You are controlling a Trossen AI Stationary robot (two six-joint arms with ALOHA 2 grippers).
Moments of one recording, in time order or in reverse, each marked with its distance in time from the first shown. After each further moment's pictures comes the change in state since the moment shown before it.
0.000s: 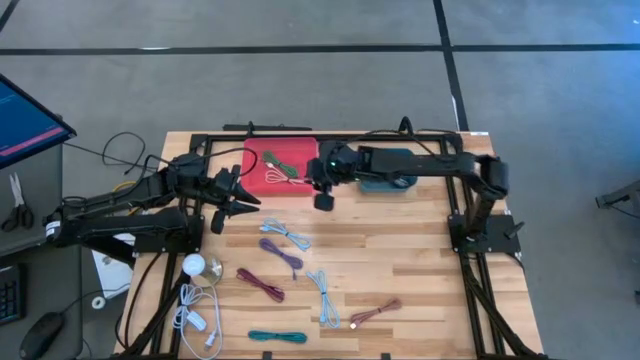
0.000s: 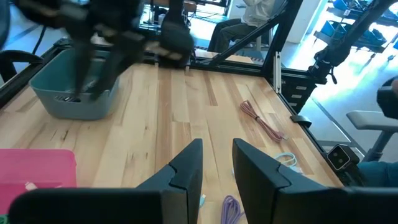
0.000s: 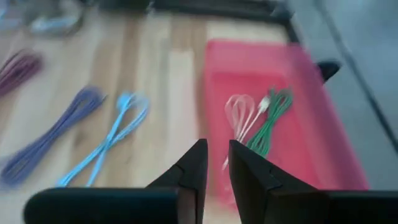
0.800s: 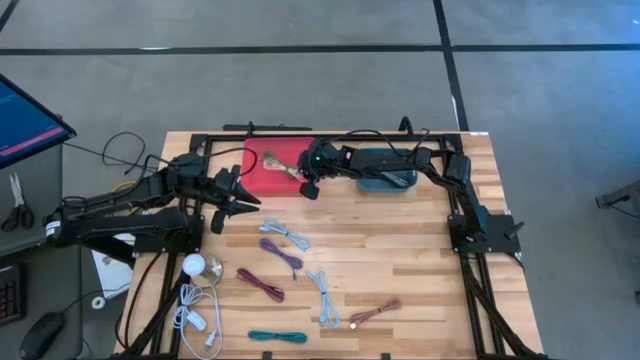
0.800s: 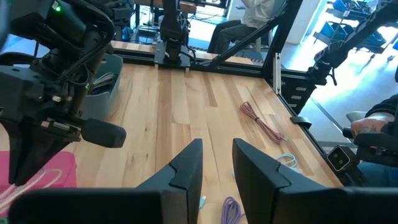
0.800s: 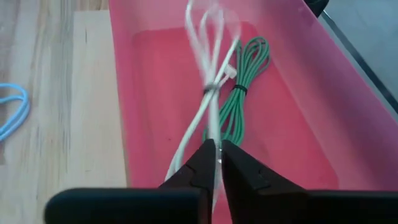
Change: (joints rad) left arm 0.000 0.000 0.000 0.007 0.000 0.000; right arm -0.140 0.307 0.000 0.296 0.000 0.079
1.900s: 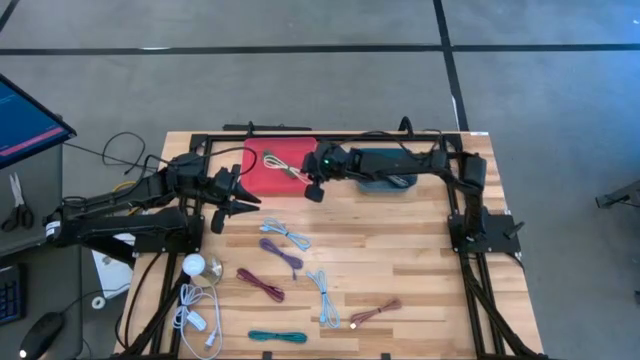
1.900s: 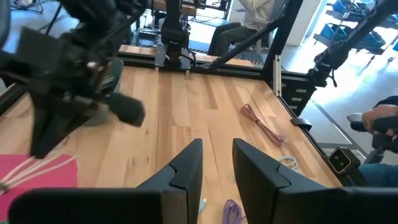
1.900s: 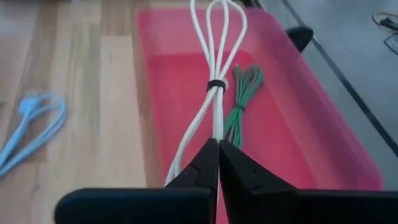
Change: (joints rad) left arm 0.000 0.000 0.000 0.010 0.000 0.000; right arm 0.041 -0.130 -0.098 0.038 0.038 -0.030
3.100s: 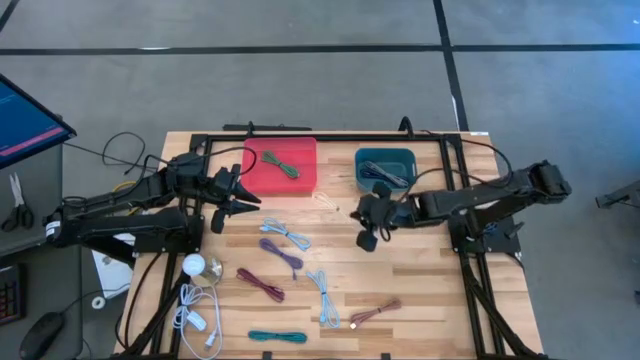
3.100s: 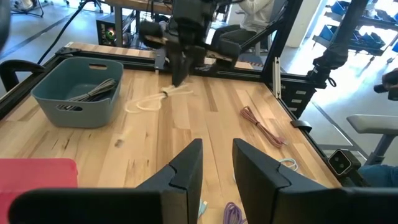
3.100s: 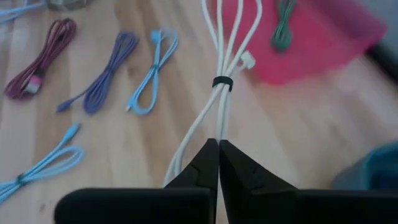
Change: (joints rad) left arm 0.000 0.000 0.000 0.012 0.000 0.000; right arm 0.420 -0.623 -0.511 -0.241 0.307 0.454
